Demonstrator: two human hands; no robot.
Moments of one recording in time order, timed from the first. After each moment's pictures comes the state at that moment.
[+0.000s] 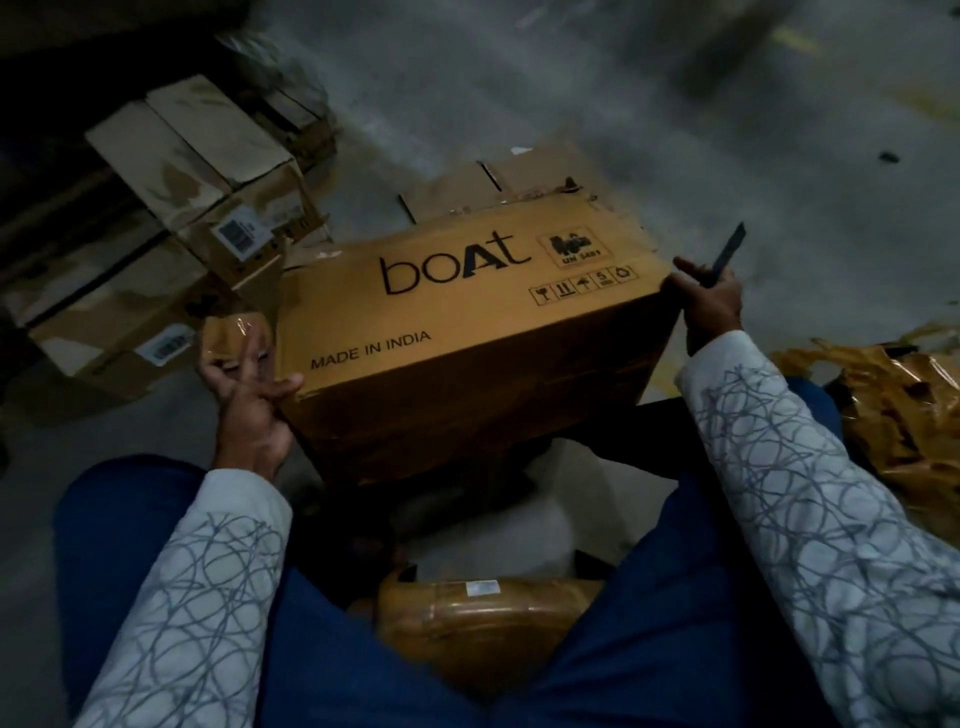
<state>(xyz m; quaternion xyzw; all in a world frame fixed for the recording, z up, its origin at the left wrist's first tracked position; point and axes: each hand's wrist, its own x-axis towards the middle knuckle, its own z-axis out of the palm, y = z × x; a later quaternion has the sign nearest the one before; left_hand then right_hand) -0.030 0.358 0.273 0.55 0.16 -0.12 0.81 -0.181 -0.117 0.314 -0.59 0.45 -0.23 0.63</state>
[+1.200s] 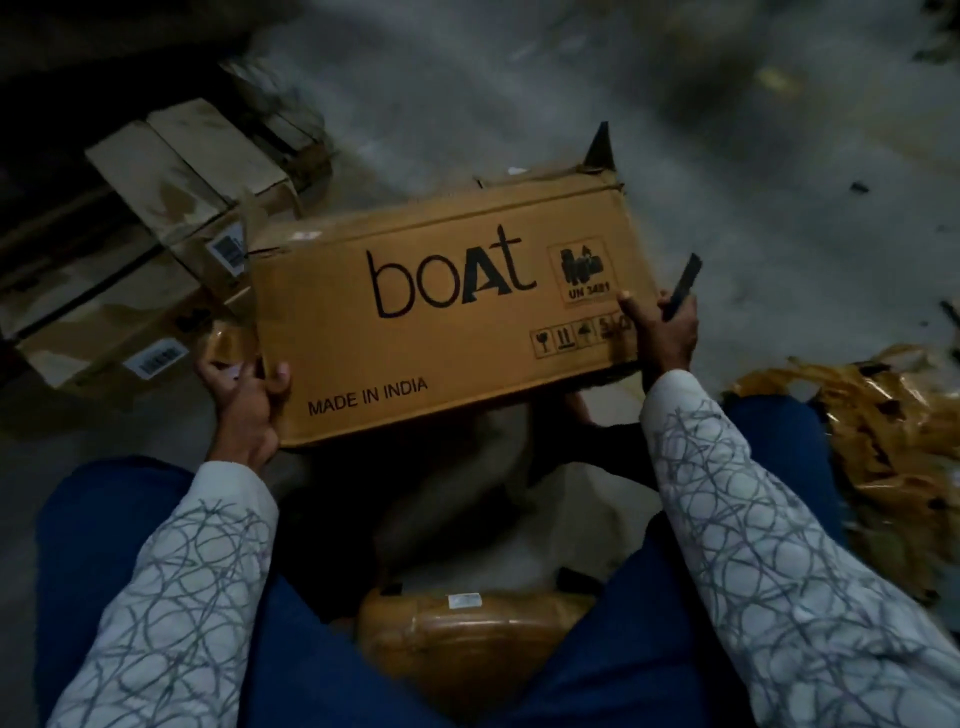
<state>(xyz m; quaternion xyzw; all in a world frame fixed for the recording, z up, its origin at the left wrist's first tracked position) -0.019 0.345 0.273 0.66 0.18 -0.09 0.72 -0.185 -0.073 0.315 -0.67 0.49 -0.25 0.49</state>
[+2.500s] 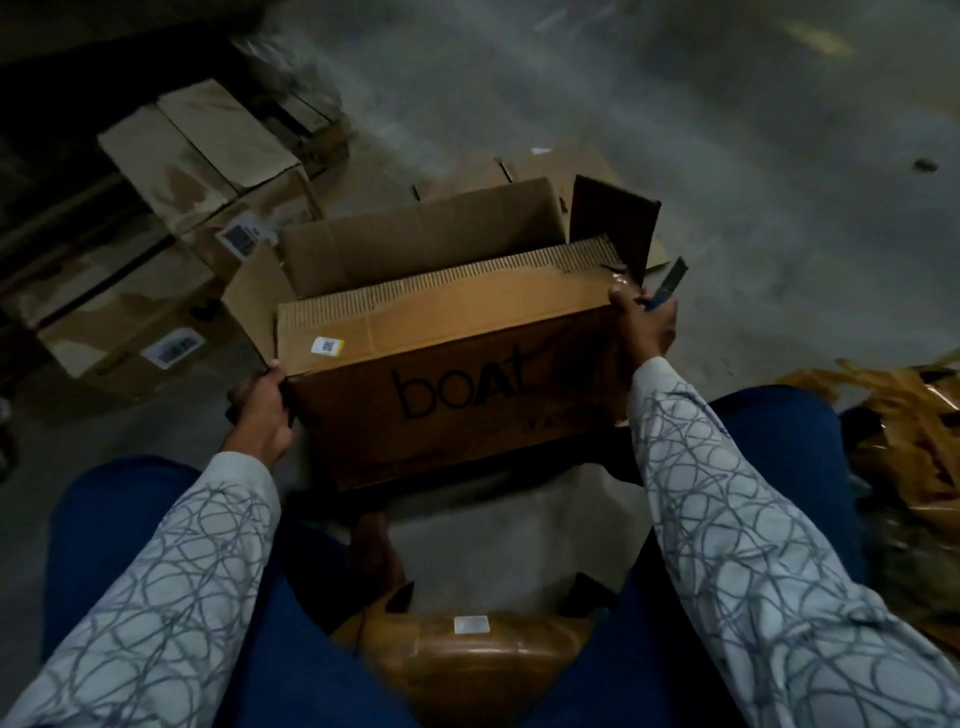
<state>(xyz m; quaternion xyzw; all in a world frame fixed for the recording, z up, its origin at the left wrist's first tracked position) 0.066 0.404 0.122 0.64 0.34 -0.18 0.66 -0.124 -0.077 0.259 -0.62 0.56 -0.19 0.52</state>
